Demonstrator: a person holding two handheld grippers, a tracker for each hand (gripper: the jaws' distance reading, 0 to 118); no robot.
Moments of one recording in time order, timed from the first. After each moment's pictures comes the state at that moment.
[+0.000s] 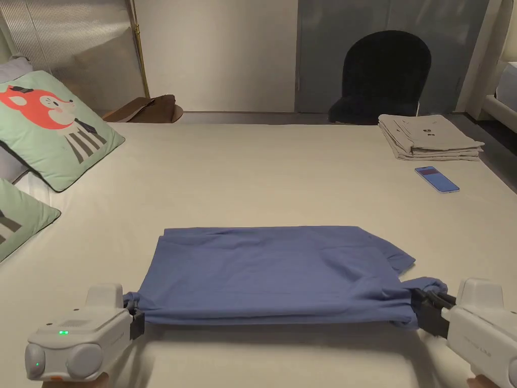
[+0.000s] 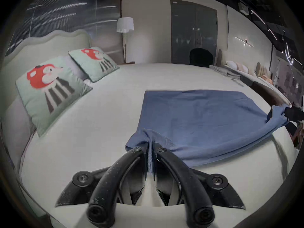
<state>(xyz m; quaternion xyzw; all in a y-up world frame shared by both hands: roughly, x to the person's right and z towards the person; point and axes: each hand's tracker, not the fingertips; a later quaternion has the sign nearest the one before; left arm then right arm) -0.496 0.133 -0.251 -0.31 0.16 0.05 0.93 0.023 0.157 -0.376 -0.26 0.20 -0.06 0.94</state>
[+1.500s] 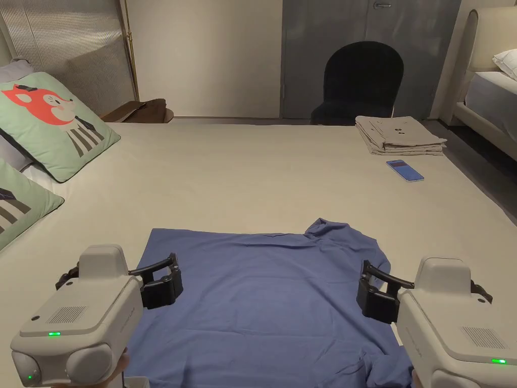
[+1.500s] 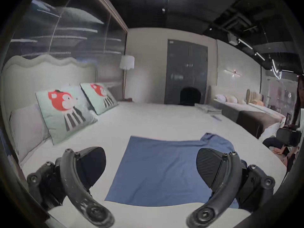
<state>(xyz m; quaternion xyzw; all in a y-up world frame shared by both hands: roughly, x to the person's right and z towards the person) -0.394 0.231 -0.135 -0.11 0.15 0.06 0.98 -0.024 0.240 -0.201 -0.11 0.10 0.00 0.99</state>
